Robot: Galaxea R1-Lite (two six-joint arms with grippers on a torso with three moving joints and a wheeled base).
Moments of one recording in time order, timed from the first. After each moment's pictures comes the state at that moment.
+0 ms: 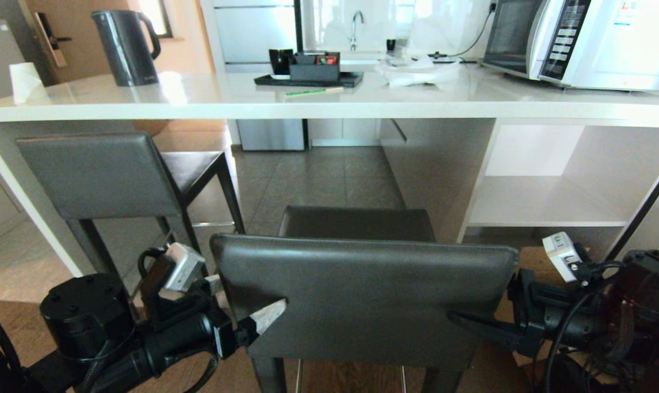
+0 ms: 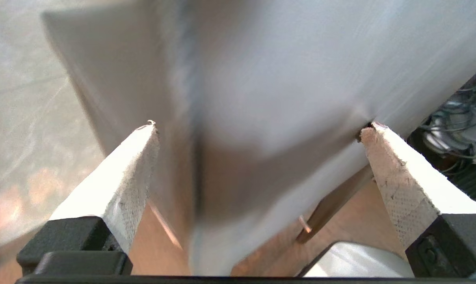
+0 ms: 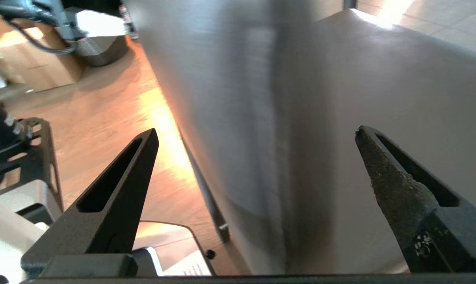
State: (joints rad) left arm -0.42 1.80 -0.15 -1.53 -0.32 -0.08; right arm 0.16 1.82 -0.20 -1.52 0.91 -0.03
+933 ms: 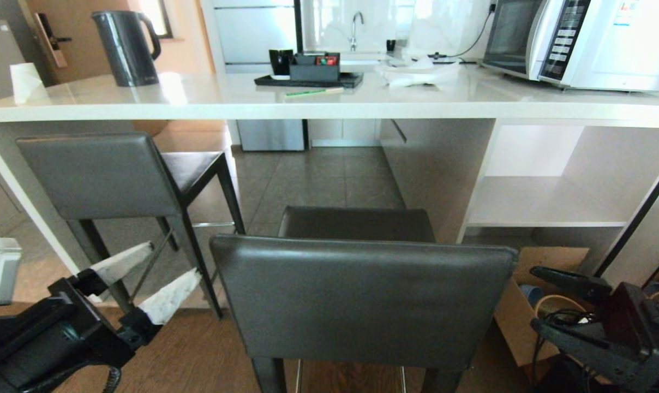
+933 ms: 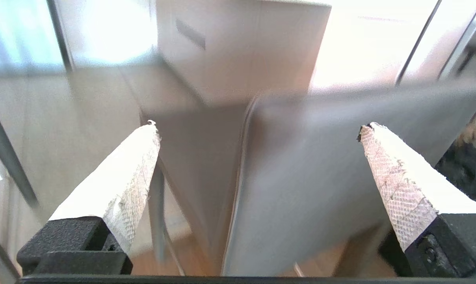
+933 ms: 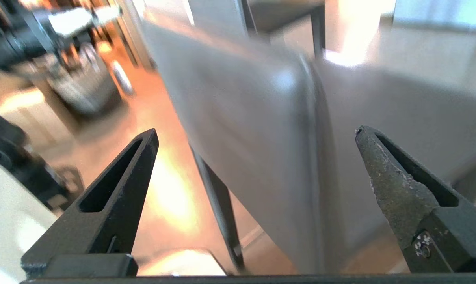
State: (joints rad) left arm -0.27 1.32 0.00 -1.51 -0.30 -0.18; right arm 0.01 1.41 0.00 -1.51 0.95 0.20
